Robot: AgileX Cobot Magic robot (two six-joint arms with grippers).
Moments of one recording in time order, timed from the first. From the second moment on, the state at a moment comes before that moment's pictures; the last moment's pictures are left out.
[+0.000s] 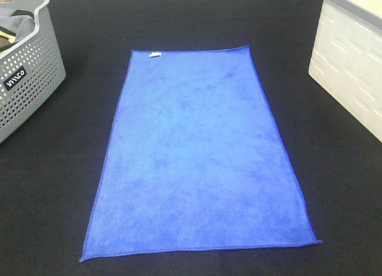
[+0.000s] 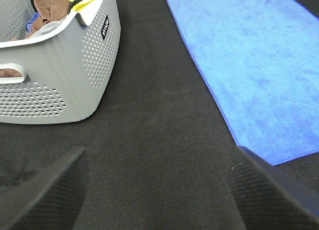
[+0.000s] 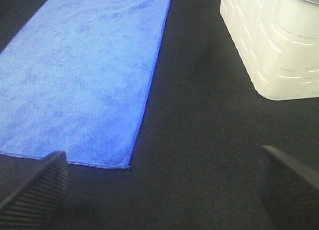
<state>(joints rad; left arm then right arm) -0.02 0.00 -0.51 -0.14 1.05 0.16 0.01 -0.01 -0.51 0.14 1.07 -0.17</state>
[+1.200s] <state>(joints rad) -0.02 0.00 -0.51 -0.14 1.05 0.16 0.01 -0.01 -0.51 0.14 1.07 -0.17</state>
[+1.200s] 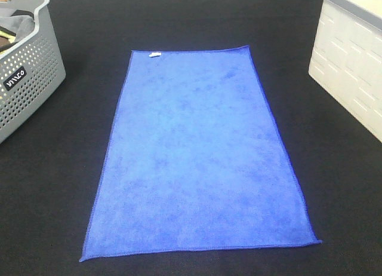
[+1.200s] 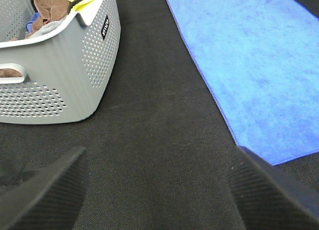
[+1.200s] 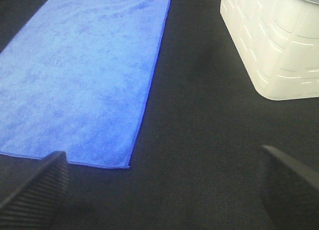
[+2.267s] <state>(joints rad) -0.02 0.24 -0.53 -0.25 0.79 0.01 0.01 0.39 -0.54 0.20 1.02 -0.04</state>
